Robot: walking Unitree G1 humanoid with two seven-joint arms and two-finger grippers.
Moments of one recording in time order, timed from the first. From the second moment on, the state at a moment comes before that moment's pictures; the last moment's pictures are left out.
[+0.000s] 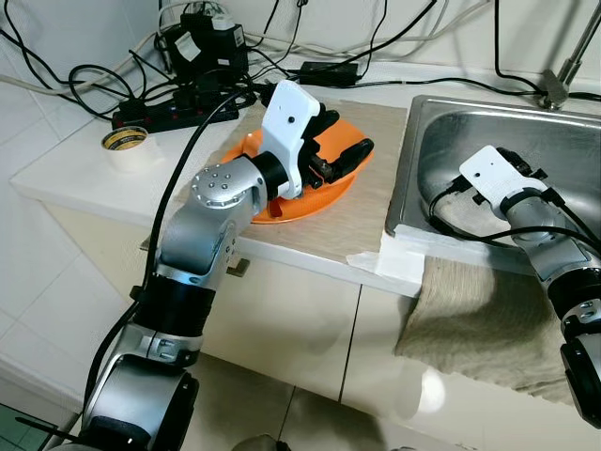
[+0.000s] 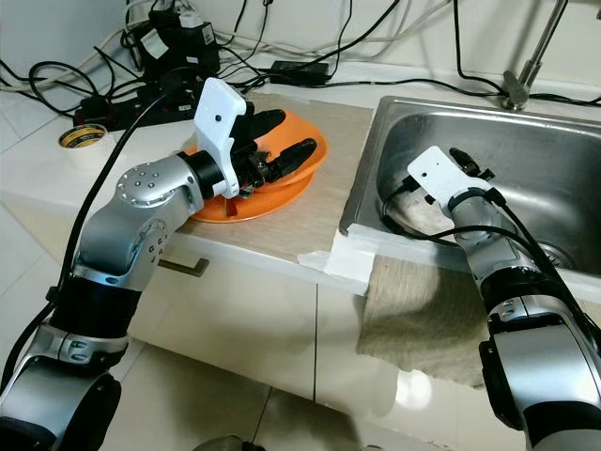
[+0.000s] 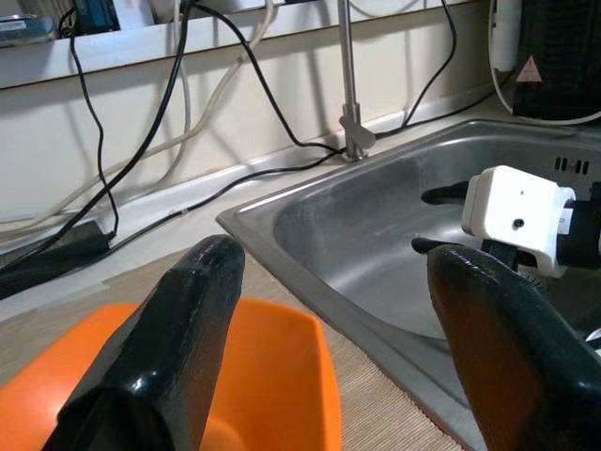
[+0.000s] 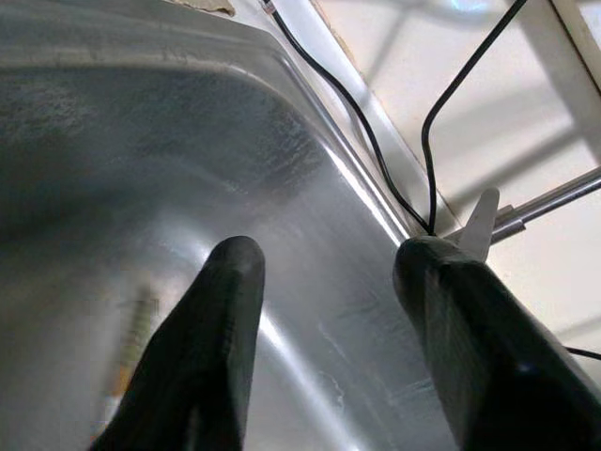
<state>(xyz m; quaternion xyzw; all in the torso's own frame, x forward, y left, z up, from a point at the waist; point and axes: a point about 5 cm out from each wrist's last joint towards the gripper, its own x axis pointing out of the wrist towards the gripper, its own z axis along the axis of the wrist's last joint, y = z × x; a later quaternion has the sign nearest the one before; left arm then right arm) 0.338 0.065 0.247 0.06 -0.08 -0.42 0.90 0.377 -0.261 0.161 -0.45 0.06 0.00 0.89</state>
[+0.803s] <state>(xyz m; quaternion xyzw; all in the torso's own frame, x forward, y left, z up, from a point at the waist) 0.363 0.110 0.235 0.06 -0.07 -0.22 0.97 0.373 -0.204 0.237 -0.02 -0.19 -0.05 0.98</state>
